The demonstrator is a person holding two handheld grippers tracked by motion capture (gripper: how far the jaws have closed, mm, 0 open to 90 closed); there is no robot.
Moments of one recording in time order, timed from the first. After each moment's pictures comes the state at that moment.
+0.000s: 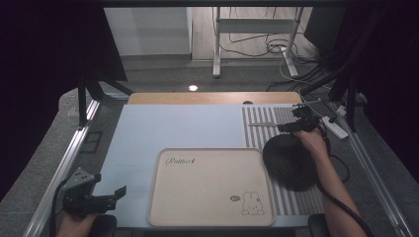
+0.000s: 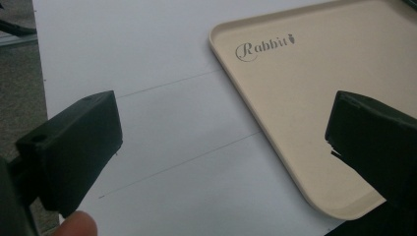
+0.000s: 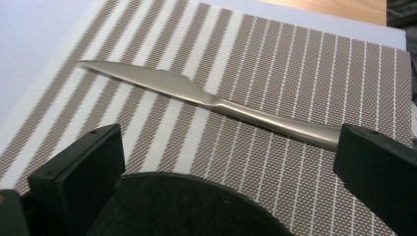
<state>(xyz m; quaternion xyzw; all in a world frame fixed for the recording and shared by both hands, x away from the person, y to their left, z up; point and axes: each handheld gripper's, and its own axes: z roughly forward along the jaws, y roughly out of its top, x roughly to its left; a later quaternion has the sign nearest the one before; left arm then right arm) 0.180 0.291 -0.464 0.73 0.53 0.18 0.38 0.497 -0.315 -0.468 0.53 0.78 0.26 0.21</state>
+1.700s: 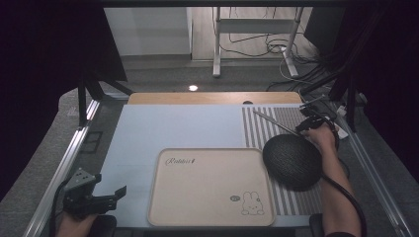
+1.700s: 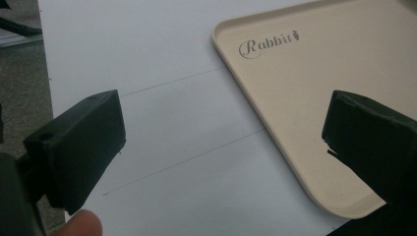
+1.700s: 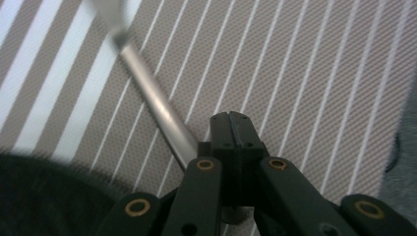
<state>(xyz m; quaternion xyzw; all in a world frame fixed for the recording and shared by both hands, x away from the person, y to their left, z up) 0.179 0.289 -0.464 0.73 0.54 0.19 0.37 0.540 -0.367 -0.493 0.53 0.82 0.18 0.11</state>
